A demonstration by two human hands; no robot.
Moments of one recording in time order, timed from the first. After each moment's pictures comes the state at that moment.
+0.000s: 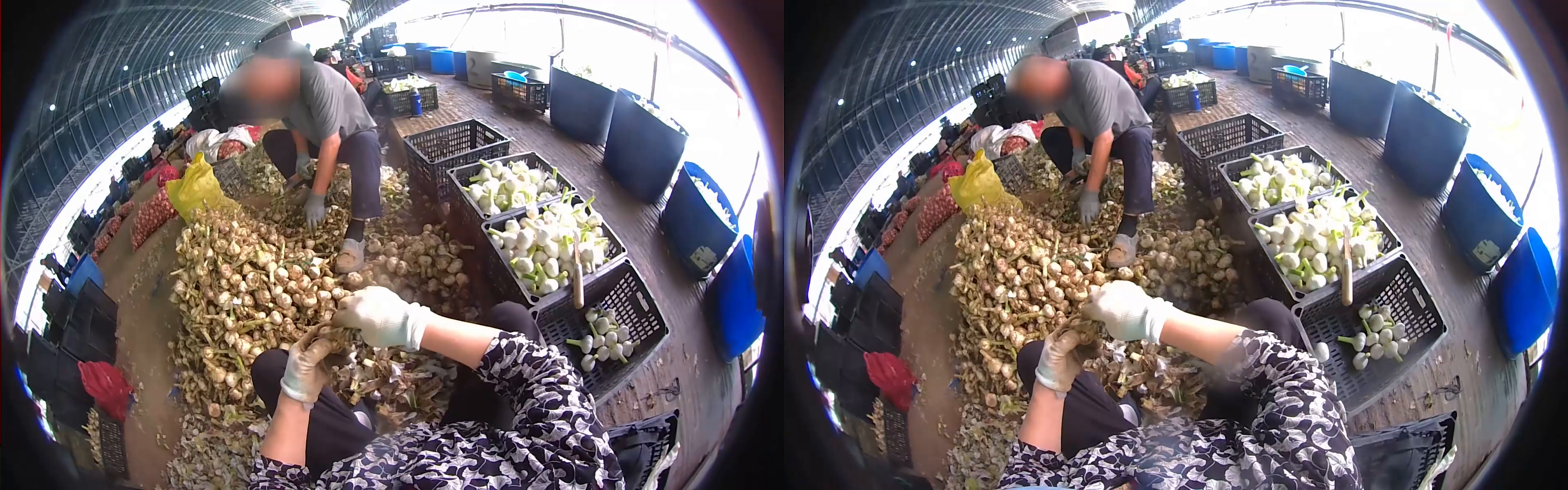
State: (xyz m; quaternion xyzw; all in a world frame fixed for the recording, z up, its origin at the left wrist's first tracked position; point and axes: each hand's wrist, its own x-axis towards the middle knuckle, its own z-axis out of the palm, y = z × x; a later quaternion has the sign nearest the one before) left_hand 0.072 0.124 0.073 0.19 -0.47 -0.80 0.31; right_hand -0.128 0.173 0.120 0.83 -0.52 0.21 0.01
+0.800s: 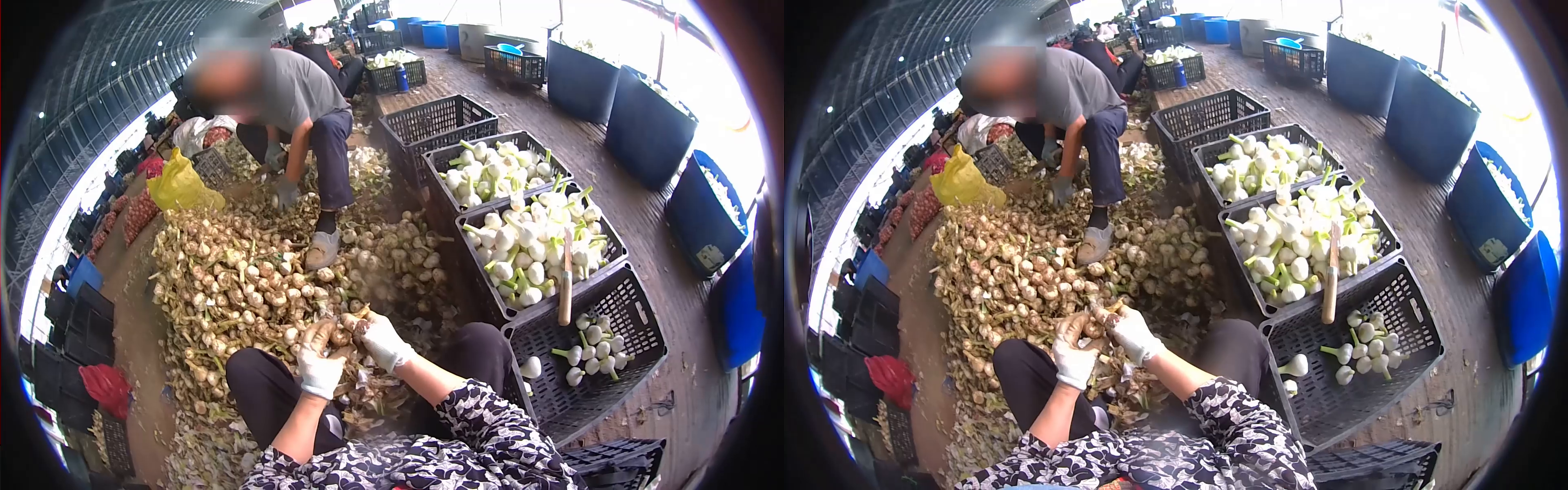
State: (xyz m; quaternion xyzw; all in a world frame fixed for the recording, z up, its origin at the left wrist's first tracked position) left_hand -0.037 0.134 -0.012 0.29 -0.80 -0.30 0.43; right_hand -0.177 0.192 0.010 0.24 -0.46 0.66 -0.54
